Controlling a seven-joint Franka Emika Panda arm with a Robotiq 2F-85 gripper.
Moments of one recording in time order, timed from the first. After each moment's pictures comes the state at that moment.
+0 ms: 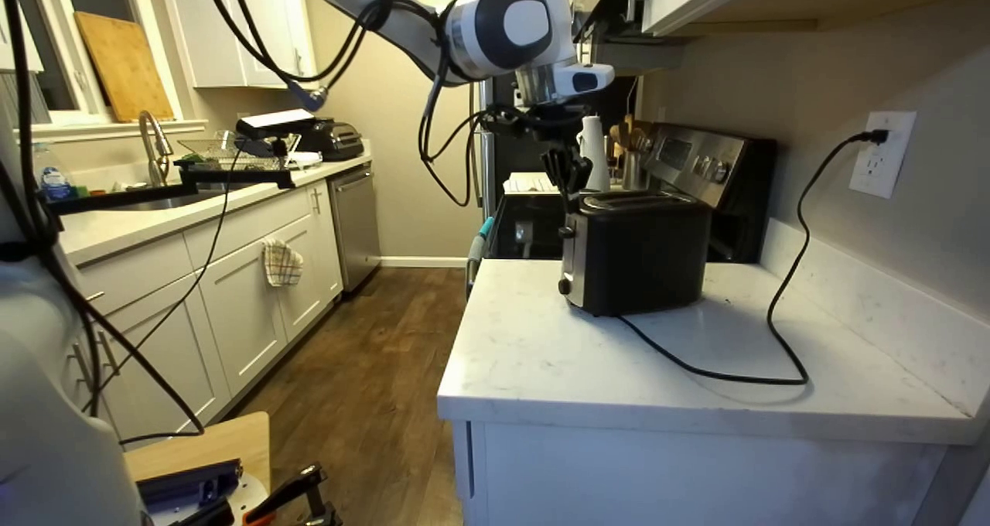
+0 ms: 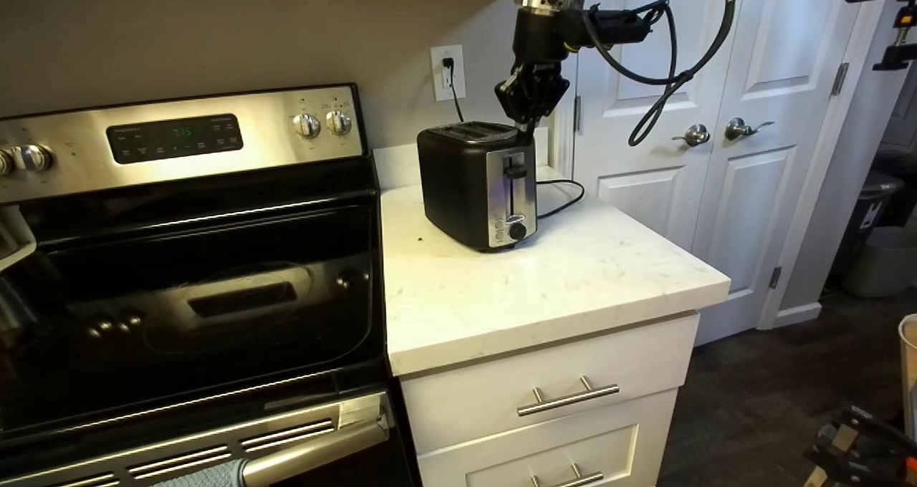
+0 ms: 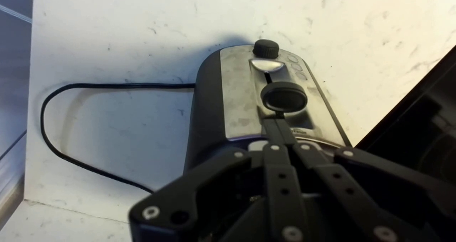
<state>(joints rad) 0.07 0.08 0.10 -1.87 -0.09 2.20 0.38</state>
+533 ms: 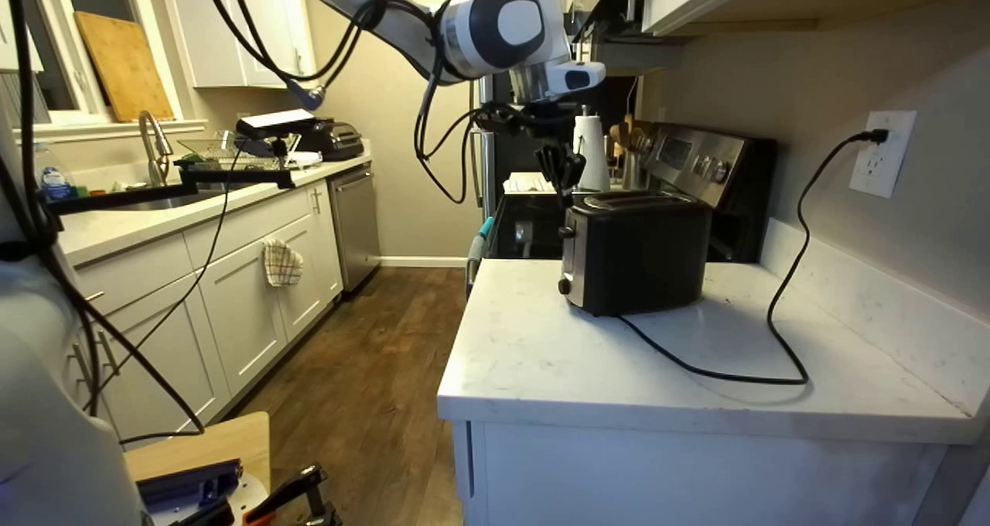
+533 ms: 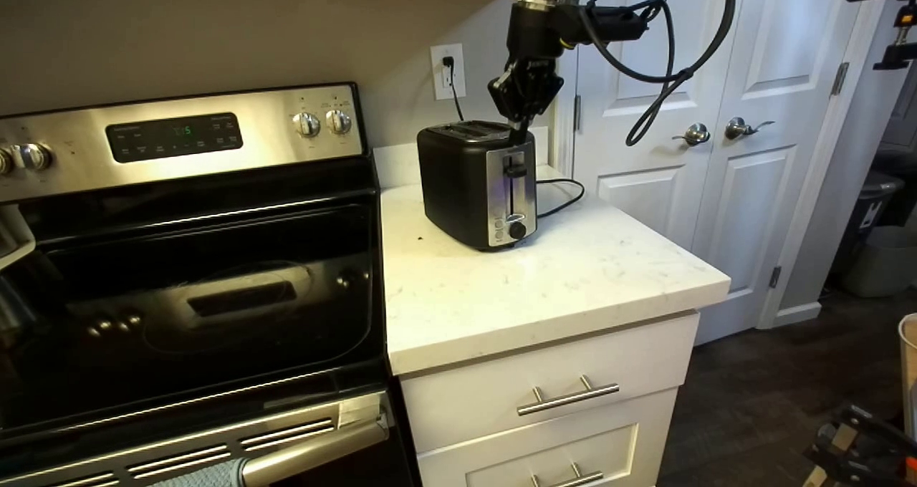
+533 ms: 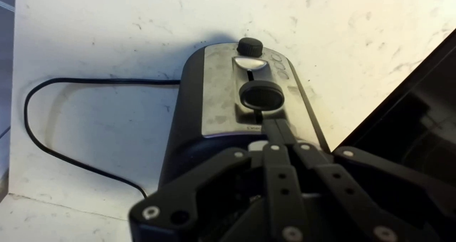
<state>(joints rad) 0.09 0.08 0.10 -1.86 -0.08 2.21 0.38</state>
